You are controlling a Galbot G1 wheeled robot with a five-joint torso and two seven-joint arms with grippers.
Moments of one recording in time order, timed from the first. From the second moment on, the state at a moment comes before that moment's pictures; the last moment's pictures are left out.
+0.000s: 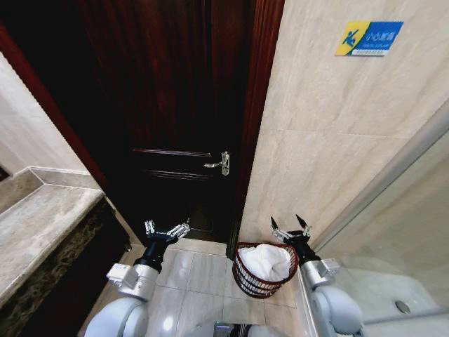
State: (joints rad) left arm 1.81 -1.58 -0.61 -2.50 -0.16 0.18 0.18; right arm -1.62 1.47 0.65 2.24 0.15 -0.10 -0.20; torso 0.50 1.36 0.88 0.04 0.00
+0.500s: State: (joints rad) left arm 1.81 -1.58 -0.61 -2.50 -0.16 0.18 0.18; right arm -1.66 1.50 0.63 2.35 0.12 -0.10 -0.20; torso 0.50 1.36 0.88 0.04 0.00
